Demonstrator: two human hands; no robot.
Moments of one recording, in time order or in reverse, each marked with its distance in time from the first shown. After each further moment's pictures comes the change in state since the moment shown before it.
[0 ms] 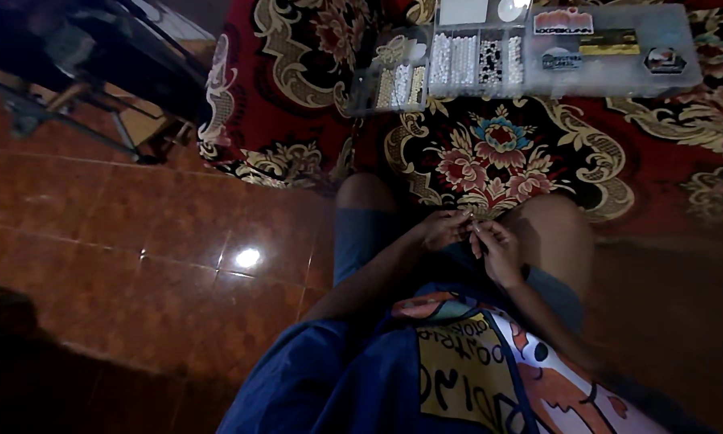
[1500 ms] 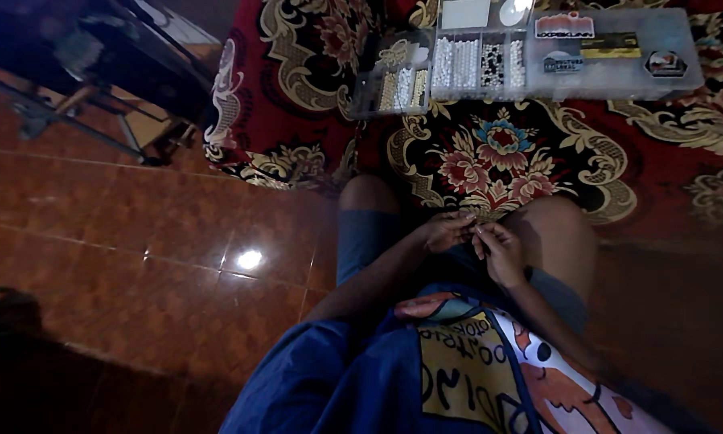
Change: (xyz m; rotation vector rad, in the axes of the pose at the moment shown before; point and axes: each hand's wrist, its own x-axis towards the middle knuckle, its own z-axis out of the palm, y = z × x) left_hand 0.006 -0.007 -0.007 -0.036 -0.053 0.034; right_hand 0.001 -0.001 0.001 0.019 0.031 0.030
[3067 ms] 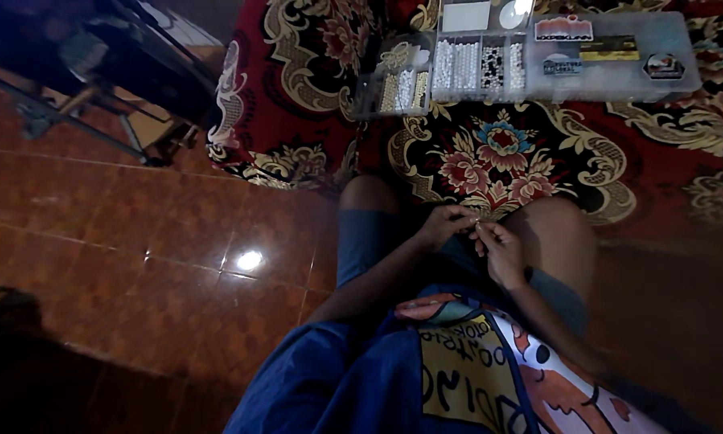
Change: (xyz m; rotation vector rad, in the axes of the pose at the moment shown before) left_hand -0.002 0.003 0.002 0.417 0.057 0.324; right_hand 0.001 -0.001 0.002 -0.151 0.078 0.037
